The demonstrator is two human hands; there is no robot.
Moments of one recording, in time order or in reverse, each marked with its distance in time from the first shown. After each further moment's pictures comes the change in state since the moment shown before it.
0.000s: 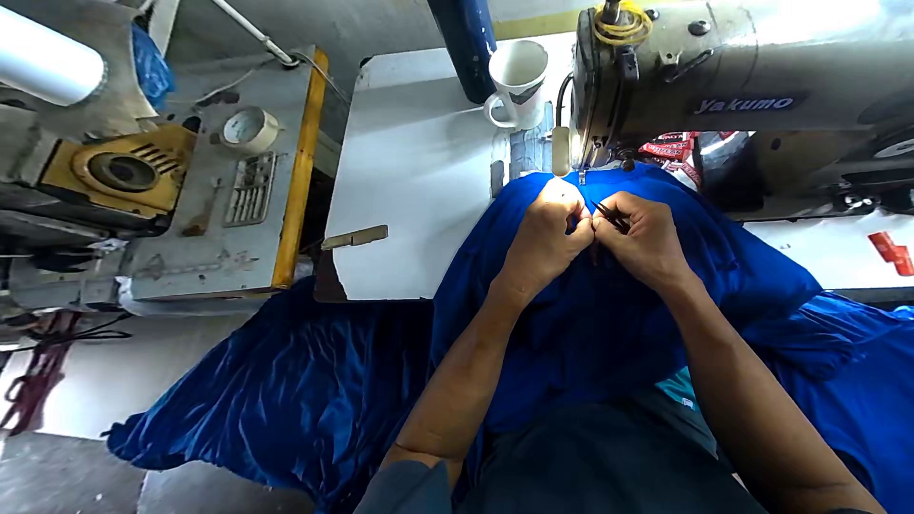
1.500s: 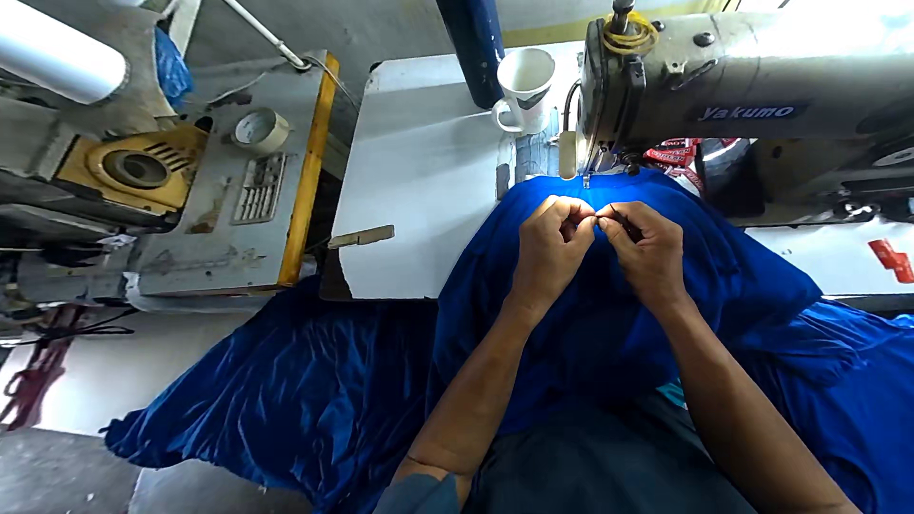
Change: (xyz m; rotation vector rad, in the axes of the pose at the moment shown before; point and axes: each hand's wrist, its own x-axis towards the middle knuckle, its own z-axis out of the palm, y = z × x) left_hand -0.021 0.018 0.005 -0.177 0.204 -0.147; right_hand -0.008 -0.001 0.016 -0.083 0.216 -0.095
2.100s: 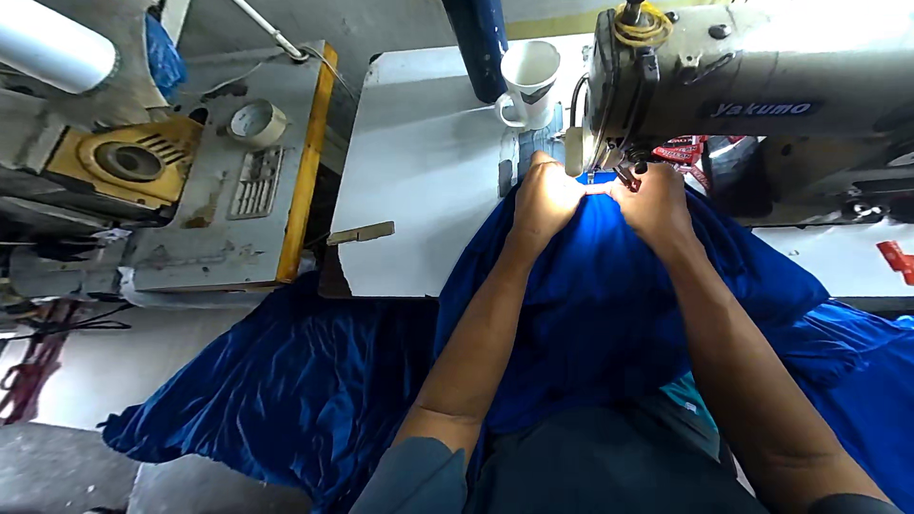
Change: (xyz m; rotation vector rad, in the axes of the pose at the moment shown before) left_hand 0.086 -0.066 0.013 0.376 -0.147 -0.079; right_hand 0.071 0.014 0.001 -0.416 -0.157 0.365
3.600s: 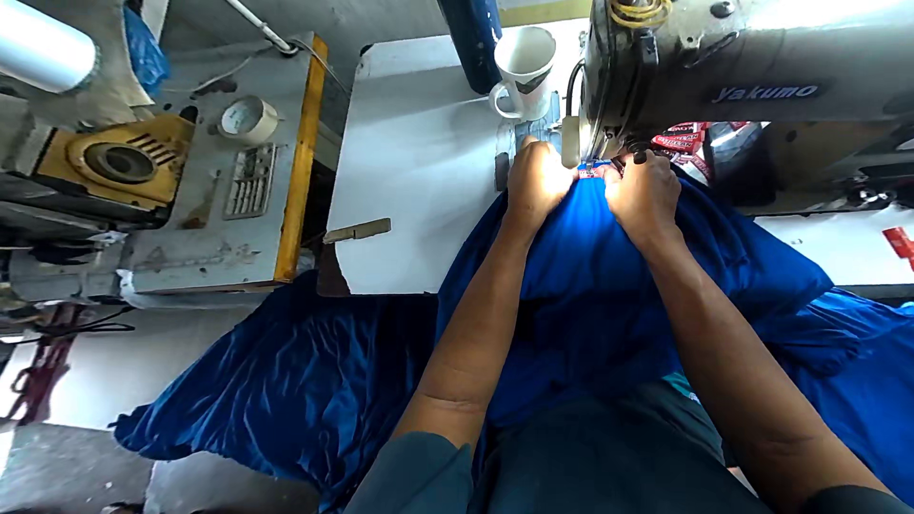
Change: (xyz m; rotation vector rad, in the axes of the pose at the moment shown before) left_hand 0.021 0.007 -0.012 0.096 -0.107 -0.187; right_hand 0.001 -0.025 0.014 -0.251 0.056 0.156
